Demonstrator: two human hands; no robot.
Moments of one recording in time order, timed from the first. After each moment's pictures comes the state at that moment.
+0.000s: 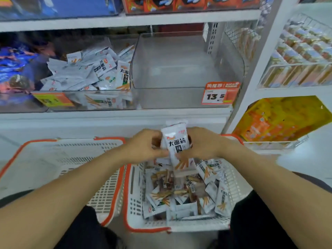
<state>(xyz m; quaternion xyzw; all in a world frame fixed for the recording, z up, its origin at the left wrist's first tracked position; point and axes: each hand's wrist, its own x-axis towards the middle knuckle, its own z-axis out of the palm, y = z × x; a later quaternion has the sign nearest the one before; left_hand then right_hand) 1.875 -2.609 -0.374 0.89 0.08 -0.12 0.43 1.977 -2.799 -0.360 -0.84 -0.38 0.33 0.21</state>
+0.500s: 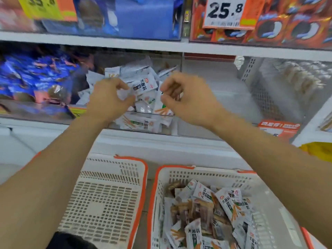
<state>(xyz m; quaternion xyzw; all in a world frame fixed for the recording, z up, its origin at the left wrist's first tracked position) 1.908 -2.398 -0.300 0.91 0.27 0.22 0.21 2.005 -2.606 -0.268 -0.79 -0.47 0.01 0.40</state>
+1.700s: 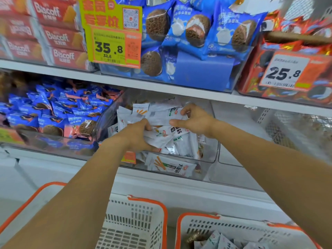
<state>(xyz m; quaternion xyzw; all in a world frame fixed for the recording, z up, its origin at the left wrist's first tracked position) 1.930 -2.291 -0.324 0.94 0.20 -0.01 0.27 2.078 -2.466 -0.283 -0.86 -0.34 0.15 0.34</state>
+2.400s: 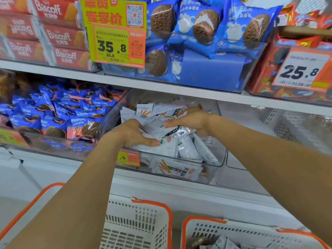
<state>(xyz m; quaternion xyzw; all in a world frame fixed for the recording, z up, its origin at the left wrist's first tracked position) 1.930 -2.275 -0.312 0.88 0.29 -0.03 0.37 2.088 -2.426 -0.288 -0.83 -0.30 0.32 0.34</state>
